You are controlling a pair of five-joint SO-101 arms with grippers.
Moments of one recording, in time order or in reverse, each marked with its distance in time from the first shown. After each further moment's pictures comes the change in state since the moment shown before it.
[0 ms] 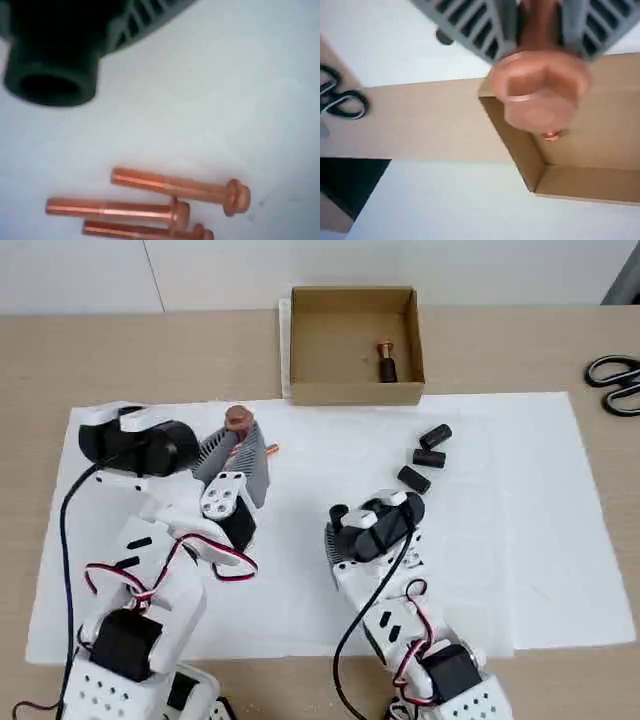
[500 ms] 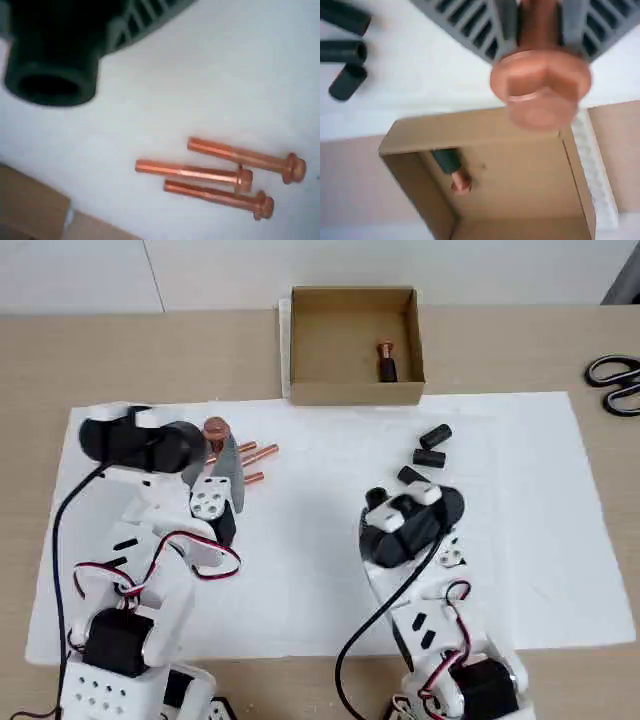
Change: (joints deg) left arm -6.1 0.2 -1.0 7.4 -10.0; right arm 7.8 0.6 -17.7 13.5 10.8
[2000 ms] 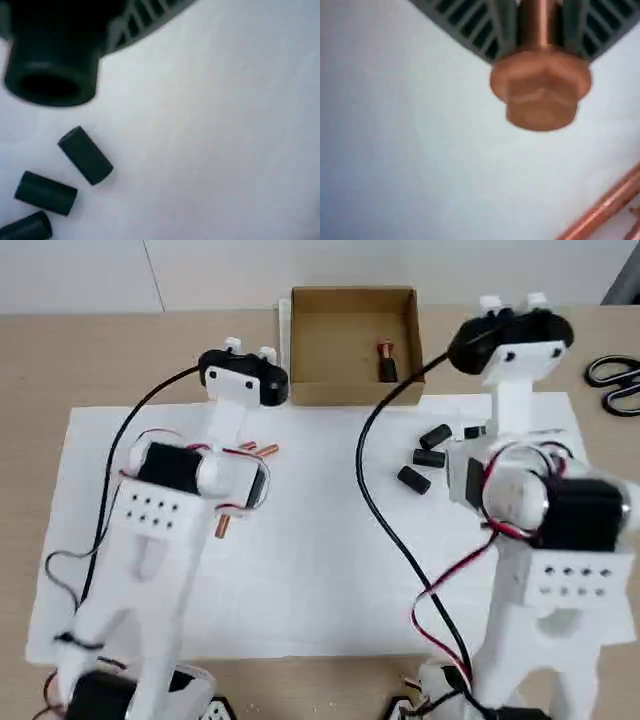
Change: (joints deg) left arm -0.6 49.9 -37.0 38.2 -11.9; right arm 22.8 72.4 -84.9 45.3 0.0
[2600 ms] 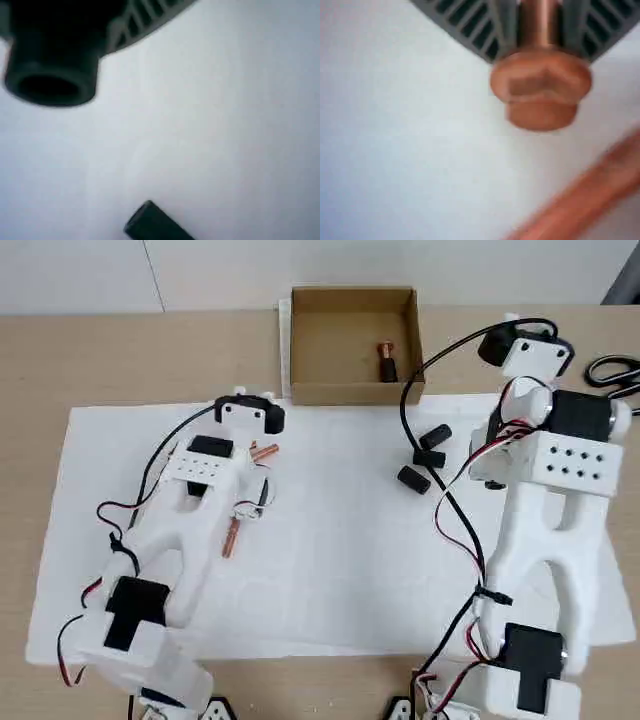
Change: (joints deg) left arm -2.2 29.2 4.6 -16.7 0.9; right arm 9.2 22.9 -1.8 -0.1 0.0
